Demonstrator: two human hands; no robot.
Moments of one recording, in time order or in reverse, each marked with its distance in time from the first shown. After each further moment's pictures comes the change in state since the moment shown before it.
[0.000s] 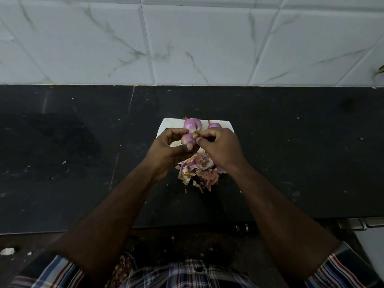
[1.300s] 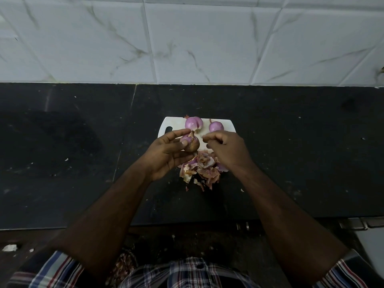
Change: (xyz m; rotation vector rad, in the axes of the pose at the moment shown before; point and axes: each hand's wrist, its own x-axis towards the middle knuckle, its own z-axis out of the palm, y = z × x) left_hand -0.007 0.005 -0.007 -0.164 -0.099 -0.156; right_hand -0.011 0.009 -0.009 0.064 -0.040 0.054
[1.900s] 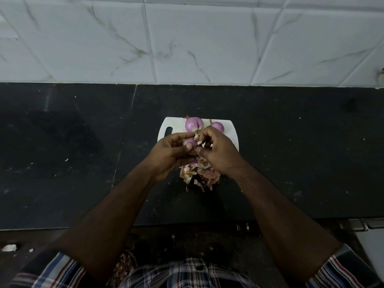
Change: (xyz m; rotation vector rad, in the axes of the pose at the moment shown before) left_hand 0.002 -0.005 0.005 0.133 0.008 0.038; right_hand 0.002 -0.007 0.012 0.027 -0.148 -0.161
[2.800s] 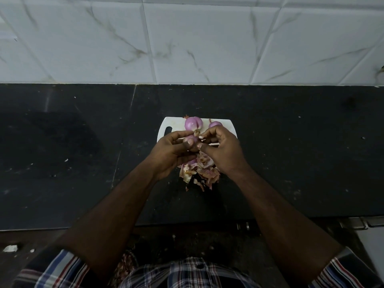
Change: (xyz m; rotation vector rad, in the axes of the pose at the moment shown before) left_hand 0.005 0.001 0.005 0.024 0.074 -0.018; right_hand -0.004 0.012 0.003 0.149 0.219 0.010
